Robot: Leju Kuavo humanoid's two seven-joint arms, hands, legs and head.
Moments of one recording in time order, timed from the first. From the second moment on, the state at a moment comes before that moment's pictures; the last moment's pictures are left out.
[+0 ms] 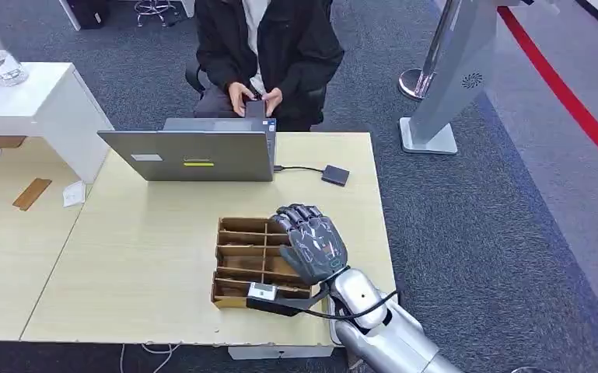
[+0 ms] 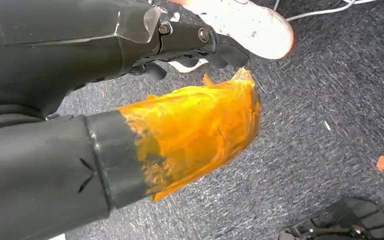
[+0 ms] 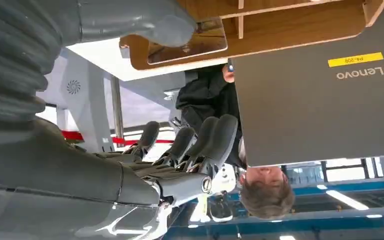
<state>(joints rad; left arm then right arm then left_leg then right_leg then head) -0.06 -0.15 0.80 -0.20 -1.55 0.22 -0.05 -0.37 0.04 0.77 -1.20 1.17 -0.38 0.03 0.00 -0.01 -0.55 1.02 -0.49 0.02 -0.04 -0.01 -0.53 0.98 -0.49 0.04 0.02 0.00</state>
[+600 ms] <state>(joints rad) -0.06 -0.15 0.80 -0.20 -1.55 0.22 -0.05 -0.37 0.04 0.76 -1.17 1.17 -0.38 0.03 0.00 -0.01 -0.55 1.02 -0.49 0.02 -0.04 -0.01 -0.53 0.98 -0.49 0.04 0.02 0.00</state>
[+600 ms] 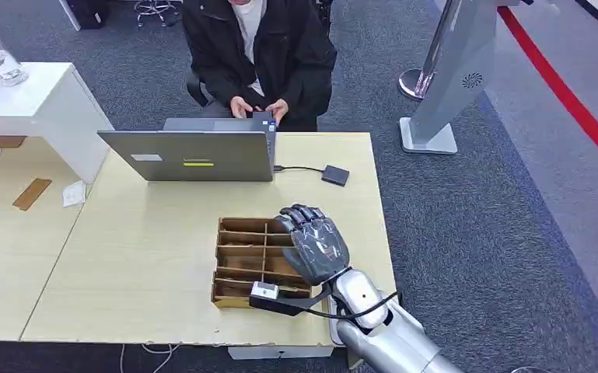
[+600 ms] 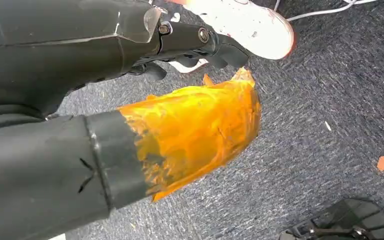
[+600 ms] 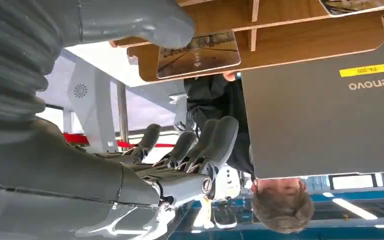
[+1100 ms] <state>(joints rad) -0.06 -0.15 0.80 -0.20 -1.55 0.22 -0.05 -0.37 0.04 0.76 -1.12 1.16 -0.38 0.04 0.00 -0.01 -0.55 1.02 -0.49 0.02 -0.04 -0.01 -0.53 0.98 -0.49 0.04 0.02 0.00</state>
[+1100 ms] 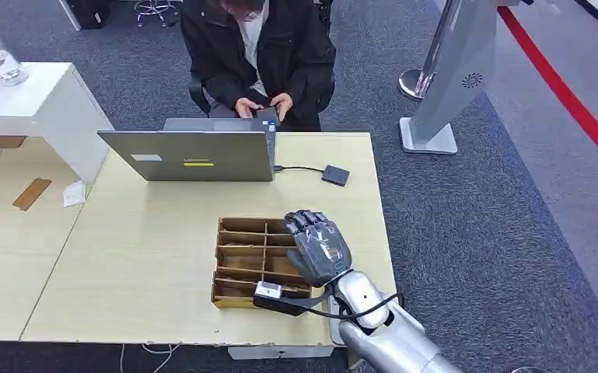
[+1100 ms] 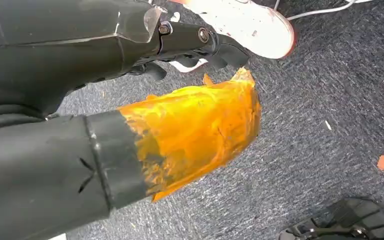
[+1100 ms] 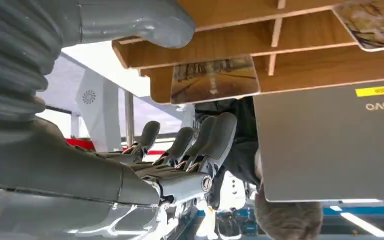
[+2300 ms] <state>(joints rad) -0.06 -0.15 0.80 -0.20 -1.55 0.21 -0.05 -0.39 0.06 0.76 -1.10 1.16 -0.38 0.03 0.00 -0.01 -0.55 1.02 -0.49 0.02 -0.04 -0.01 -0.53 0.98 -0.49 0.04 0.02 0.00</state>
